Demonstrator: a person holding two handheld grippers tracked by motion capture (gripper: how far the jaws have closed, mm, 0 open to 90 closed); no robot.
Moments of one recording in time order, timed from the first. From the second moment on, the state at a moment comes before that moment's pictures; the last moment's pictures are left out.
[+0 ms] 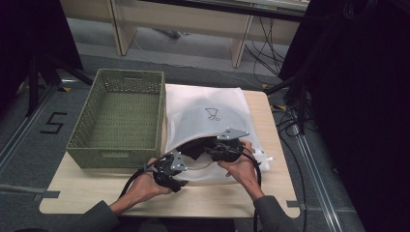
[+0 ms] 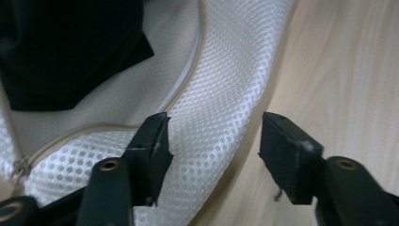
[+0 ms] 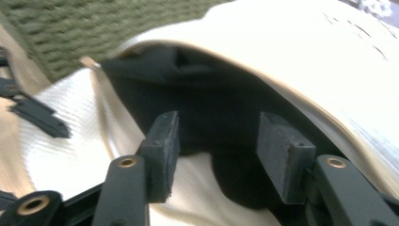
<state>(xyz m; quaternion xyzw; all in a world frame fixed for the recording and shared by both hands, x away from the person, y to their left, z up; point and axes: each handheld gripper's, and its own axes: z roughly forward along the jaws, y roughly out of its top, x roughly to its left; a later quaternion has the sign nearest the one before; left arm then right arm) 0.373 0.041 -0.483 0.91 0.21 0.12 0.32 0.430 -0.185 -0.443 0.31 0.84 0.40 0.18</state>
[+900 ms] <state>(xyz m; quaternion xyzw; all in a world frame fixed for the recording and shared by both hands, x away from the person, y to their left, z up) 0.383 0.047 -0.496 0.92 0.20 0.08 0.31 0.476 -0.130 -0.503 0.31 0.87 0.29 0.25</state>
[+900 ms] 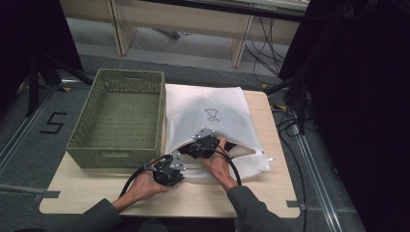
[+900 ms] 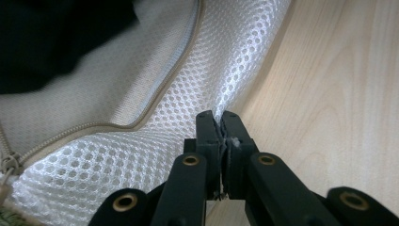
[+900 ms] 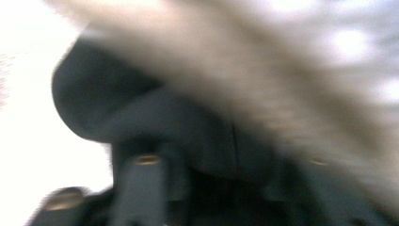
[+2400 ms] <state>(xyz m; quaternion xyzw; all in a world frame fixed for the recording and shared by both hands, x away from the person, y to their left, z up) 0.387 0.037 -0.438 0.87 0.23 0.21 0.38 0.438 -0.214 -0.463 0.39 0.82 0.36 0.23</state>
